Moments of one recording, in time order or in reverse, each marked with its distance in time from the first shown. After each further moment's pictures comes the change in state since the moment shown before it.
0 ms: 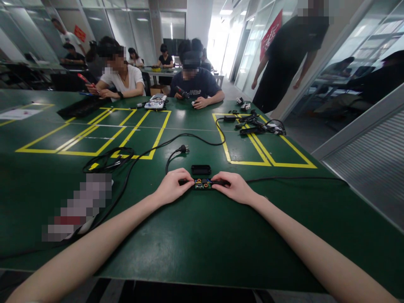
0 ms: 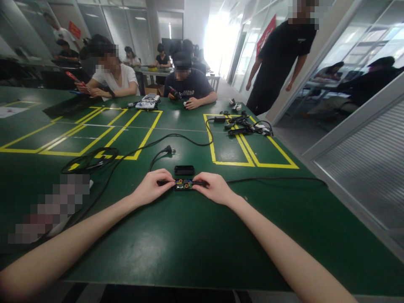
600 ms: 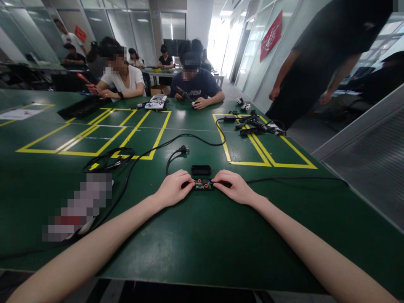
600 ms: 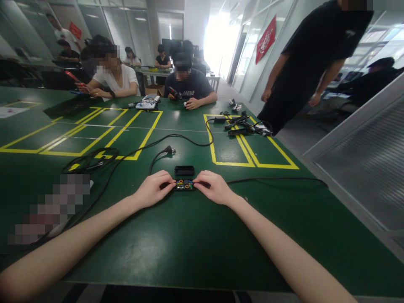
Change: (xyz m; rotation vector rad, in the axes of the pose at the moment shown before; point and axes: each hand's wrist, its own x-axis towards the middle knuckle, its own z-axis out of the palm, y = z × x) left_hand -0.004 0.001 0.002 0.262 -0.066 0.095; right_hand 0.002 -0.001 -0.001 0.011 0.039 -0.130
